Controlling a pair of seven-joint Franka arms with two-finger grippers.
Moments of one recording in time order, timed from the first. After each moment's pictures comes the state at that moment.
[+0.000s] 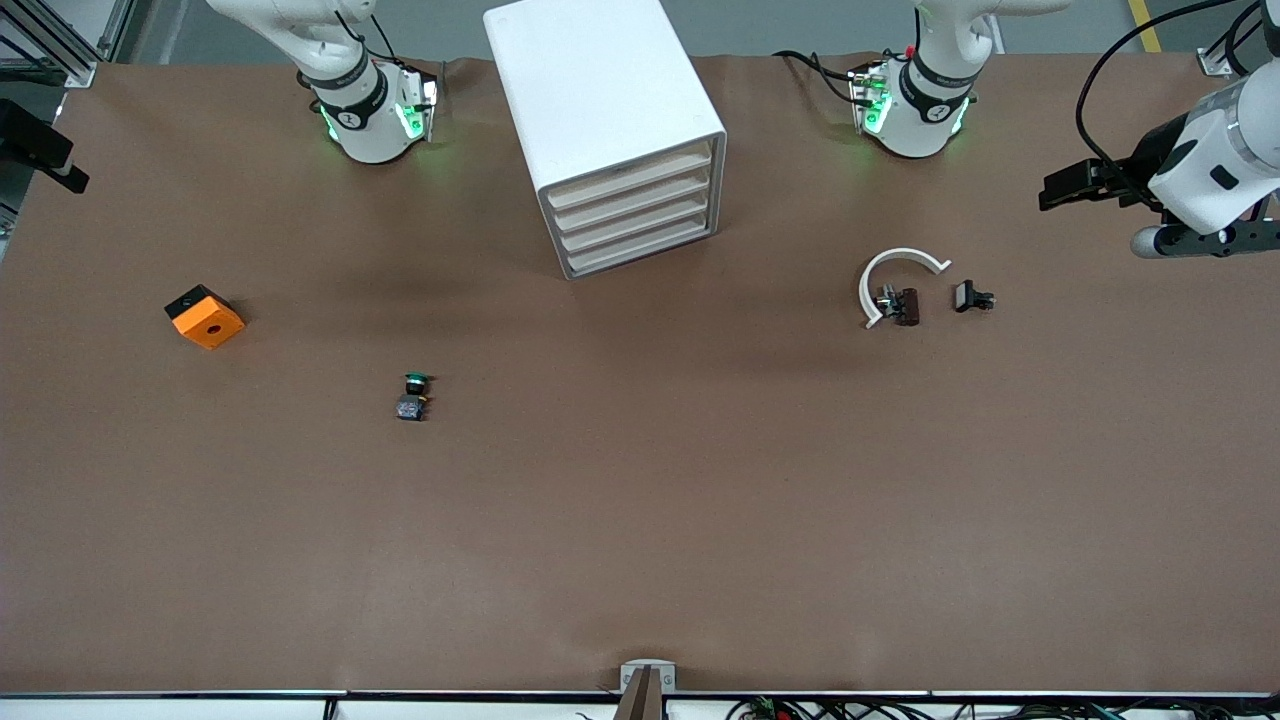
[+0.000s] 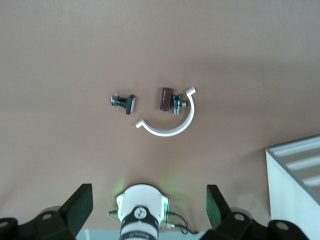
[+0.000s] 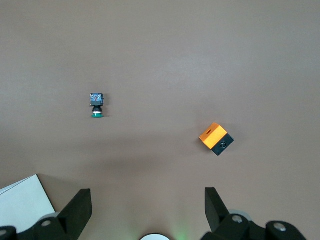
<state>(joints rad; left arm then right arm) -0.05 -0.11 0.01 -1.77 -0.05 1.41 -0.10 -0.07 -0.21 -0.07 -1.67 0.01 1.47 -0.06</state>
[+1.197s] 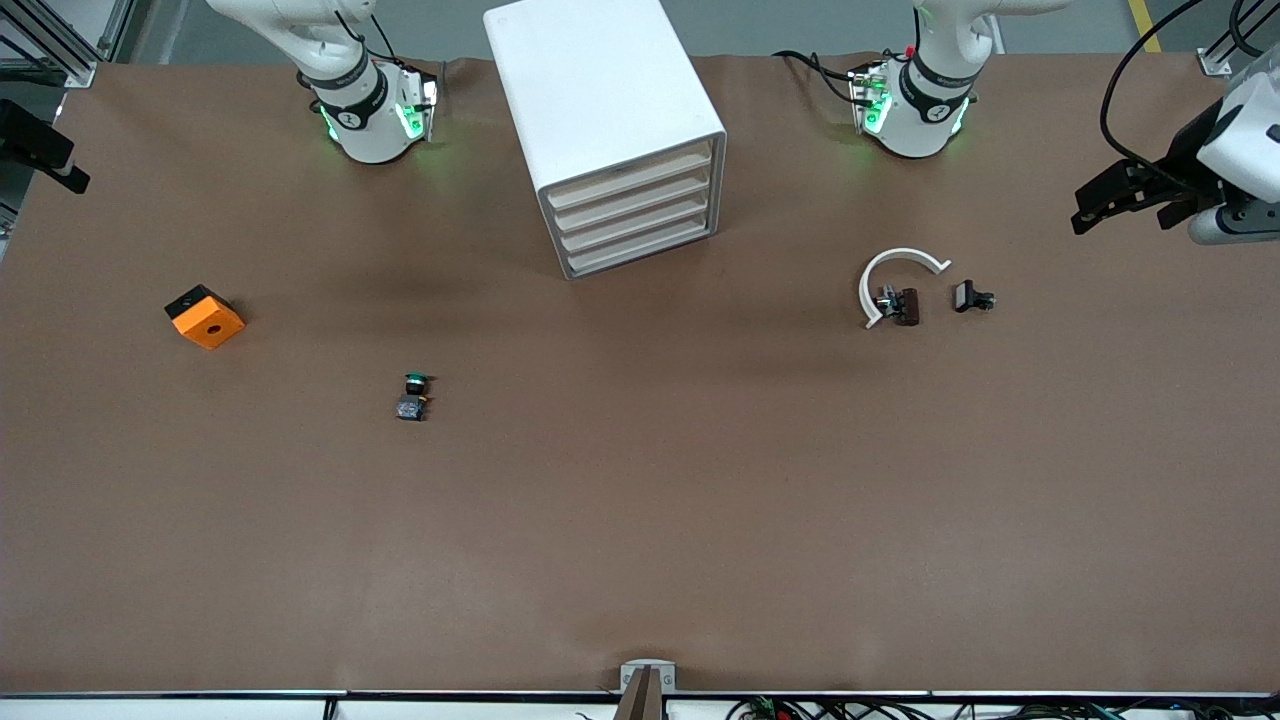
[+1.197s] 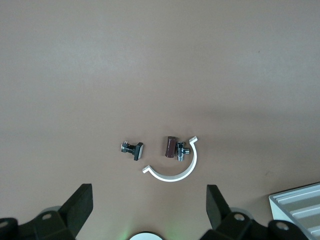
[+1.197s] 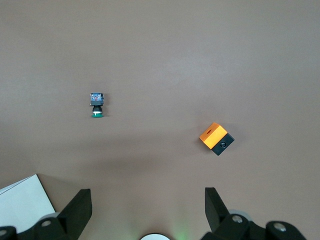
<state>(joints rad) -0.03 -0.13 -0.01 -1.73 -0.02 1.56 -0.10 -0.07 -0.21 -0.07 -1.67 0.01 1.47 -0.06</state>
